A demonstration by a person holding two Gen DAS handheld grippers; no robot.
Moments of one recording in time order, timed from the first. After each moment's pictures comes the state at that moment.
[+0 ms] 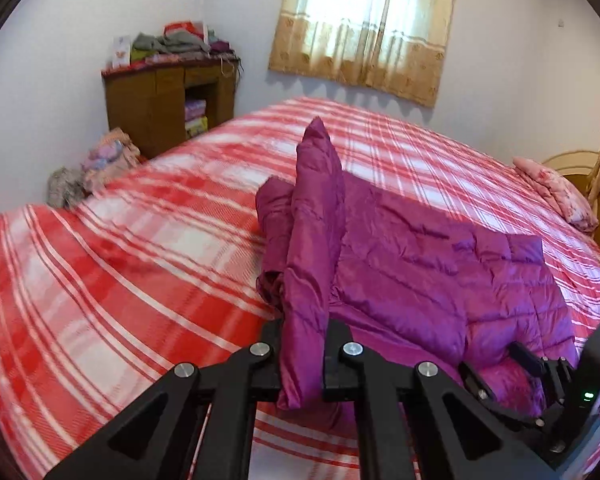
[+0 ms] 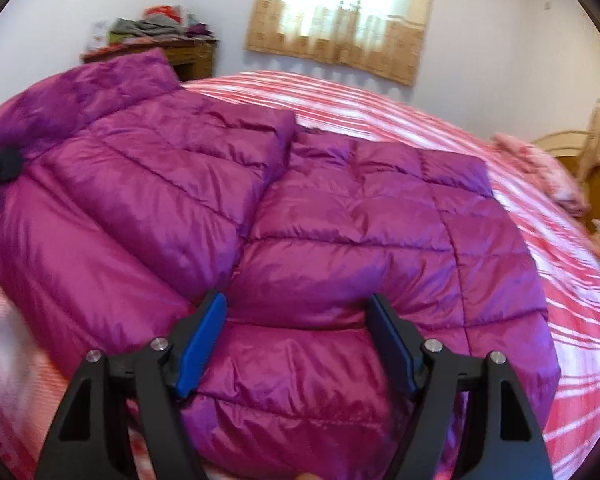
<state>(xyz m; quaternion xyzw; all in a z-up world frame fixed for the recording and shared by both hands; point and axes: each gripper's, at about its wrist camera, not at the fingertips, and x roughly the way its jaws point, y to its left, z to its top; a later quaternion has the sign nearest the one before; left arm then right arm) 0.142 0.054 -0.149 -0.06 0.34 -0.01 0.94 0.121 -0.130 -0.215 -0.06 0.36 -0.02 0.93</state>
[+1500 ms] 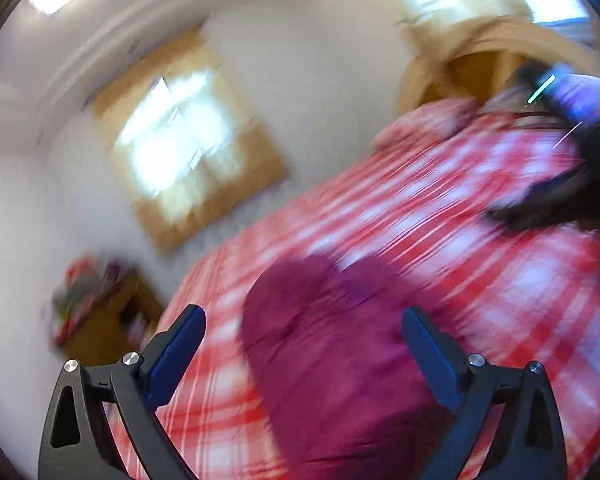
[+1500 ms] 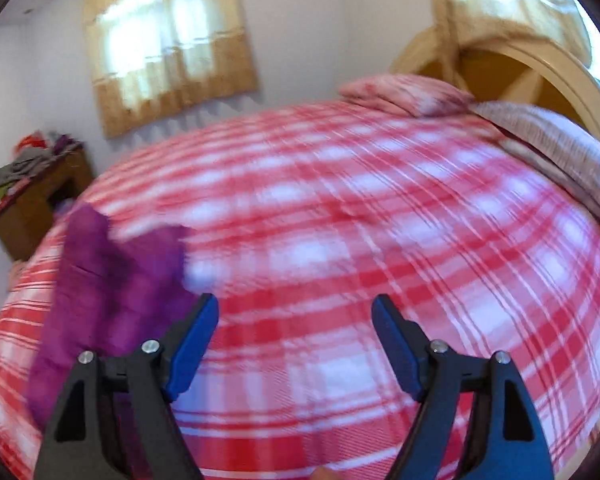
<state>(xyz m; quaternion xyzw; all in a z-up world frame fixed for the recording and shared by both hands) 0.077 -0.183 -0.075 0.26 0.14 -0.17 0.94 0.043 -0.391 -0.105 0.14 0.30 -0.20 0.92</state>
